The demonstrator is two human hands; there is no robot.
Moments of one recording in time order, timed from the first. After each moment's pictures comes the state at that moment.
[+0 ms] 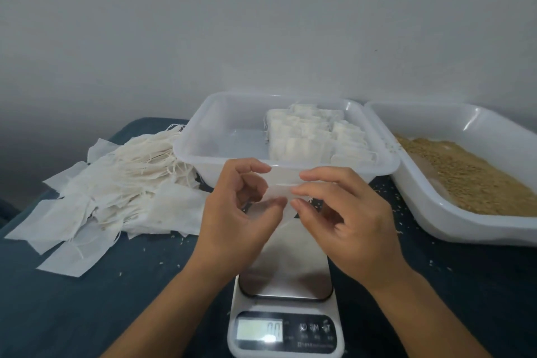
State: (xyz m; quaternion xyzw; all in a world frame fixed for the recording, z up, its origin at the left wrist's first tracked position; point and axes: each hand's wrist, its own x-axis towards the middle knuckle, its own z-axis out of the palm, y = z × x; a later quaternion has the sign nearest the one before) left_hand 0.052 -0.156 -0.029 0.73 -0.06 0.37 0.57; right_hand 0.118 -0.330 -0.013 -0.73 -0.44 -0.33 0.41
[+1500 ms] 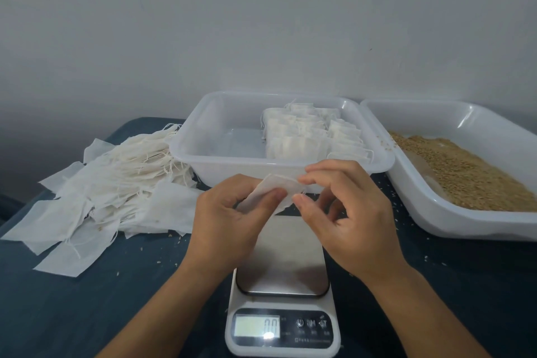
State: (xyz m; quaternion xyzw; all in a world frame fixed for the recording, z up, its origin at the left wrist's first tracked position) left_hand 0.047 -0.155 -0.023 0.80 0.00 0.36 0.48; right_hand 0.114 -0.333 -0.011 -0.73 -0.42 -0.28 0.45
